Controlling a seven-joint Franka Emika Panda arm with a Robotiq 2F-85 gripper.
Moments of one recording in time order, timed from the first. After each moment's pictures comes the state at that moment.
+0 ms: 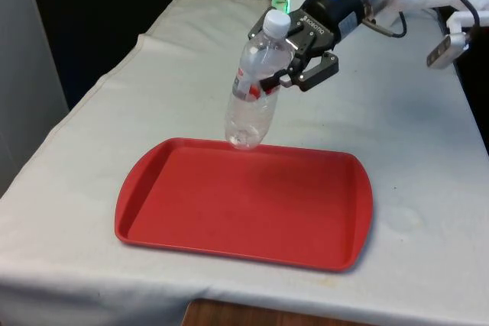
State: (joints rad) arm 0.16 0.47 -0.03 -1.86 -1.66 2.32 1.91
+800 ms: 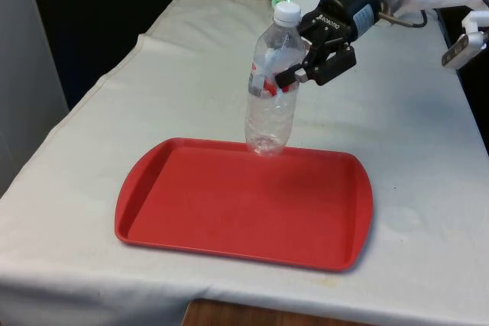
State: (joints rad) arm 0.16 0.47 0.01 -1.86 -1.66 2.27 2.13
